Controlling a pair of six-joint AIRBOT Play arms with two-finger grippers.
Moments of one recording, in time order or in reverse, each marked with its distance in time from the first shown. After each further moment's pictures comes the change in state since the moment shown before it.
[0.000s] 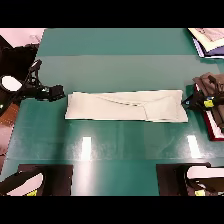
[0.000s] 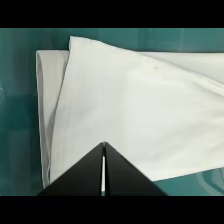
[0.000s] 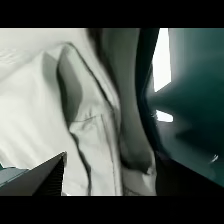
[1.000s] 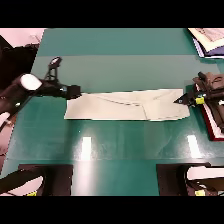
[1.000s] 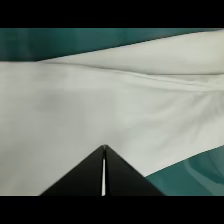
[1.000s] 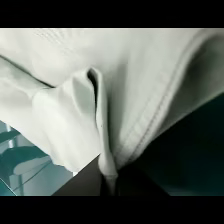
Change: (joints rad) left arm -0.262 -0.099 0.094 -0.041 0.087 0.000; right arm 0.093 0.032 0.005 0.153 0.055 -0.055
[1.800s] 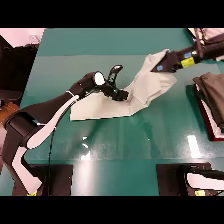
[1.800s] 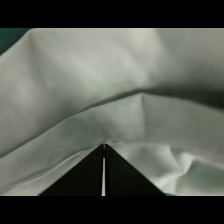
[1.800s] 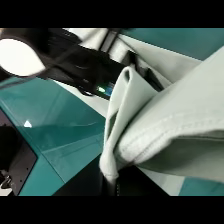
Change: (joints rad) left arm -0.348 -0.634 0.569 -0.051 -0.009 0.000; right arm 0.563 0.103 0.592 0.004 0.118 0.374
